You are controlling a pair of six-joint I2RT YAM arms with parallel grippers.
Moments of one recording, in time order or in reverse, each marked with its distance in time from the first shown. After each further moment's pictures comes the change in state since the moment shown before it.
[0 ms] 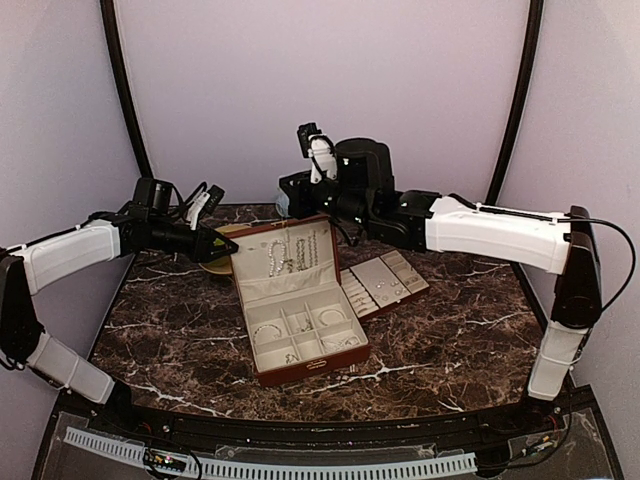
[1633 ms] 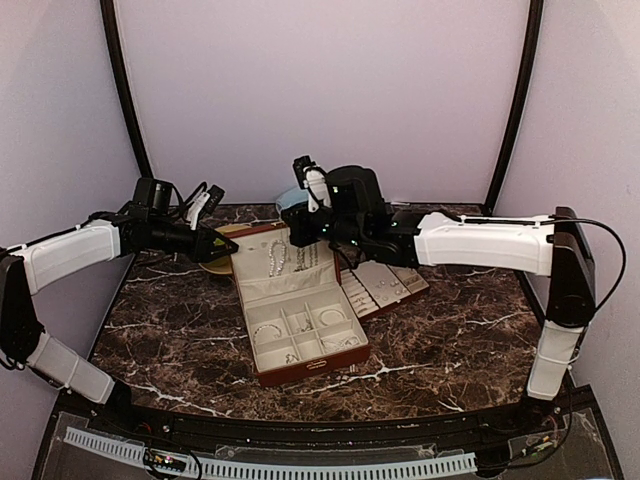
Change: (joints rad) left arm 0.000 0.001 0.000 0.001 0.002 -0.002; right arm 0.000 0.029 -0.109 -0.002 -0.028 0.037
